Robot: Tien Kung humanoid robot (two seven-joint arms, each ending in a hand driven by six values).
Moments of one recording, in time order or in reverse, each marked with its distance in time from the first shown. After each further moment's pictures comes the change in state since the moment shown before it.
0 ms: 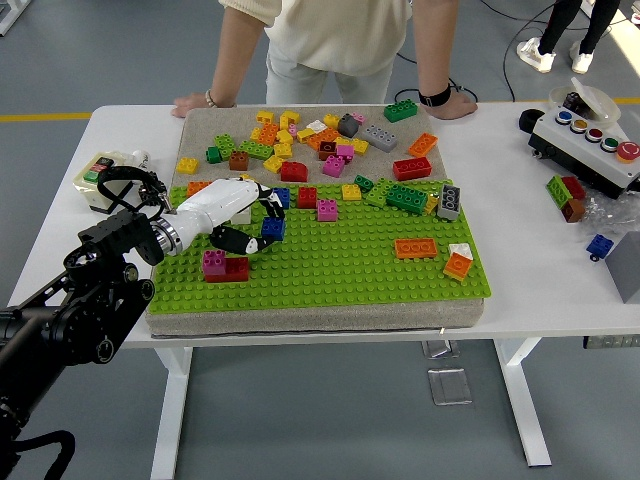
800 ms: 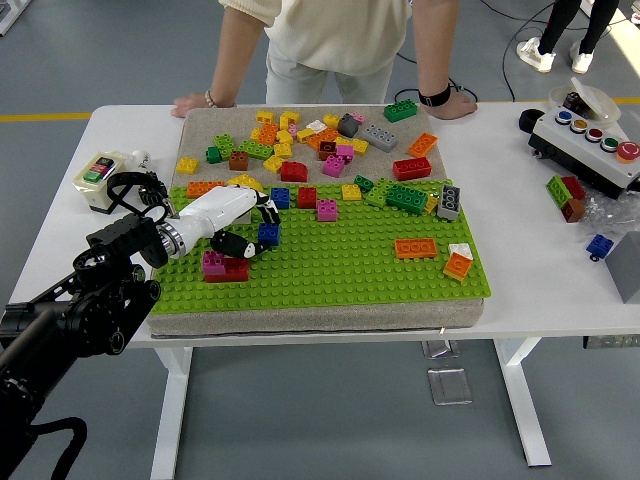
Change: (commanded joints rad) left arm -0.082 -0.040 0.037 0.219 0.000 0.076 -0.027; right arm 0.006 0.004 -0.013 0.000 0.001 -0.003 -0.007
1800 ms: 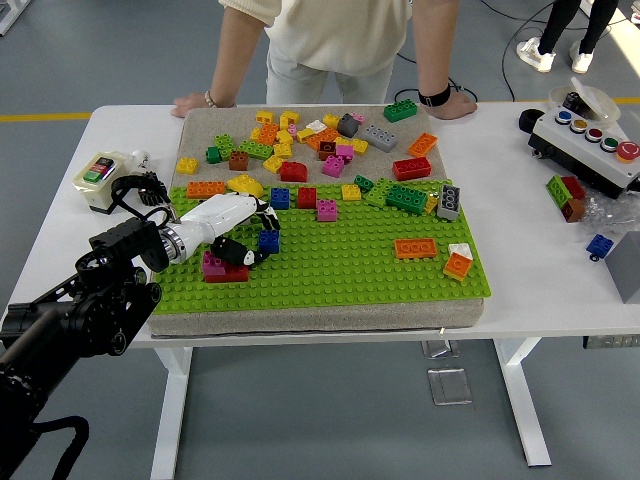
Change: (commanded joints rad) left arm -0.016 -0.009 0.020 0.057 0.000 -0.012 0.000; right arm 0.001 0.000 -0.011 0.000 0.004 -0.005 0.002
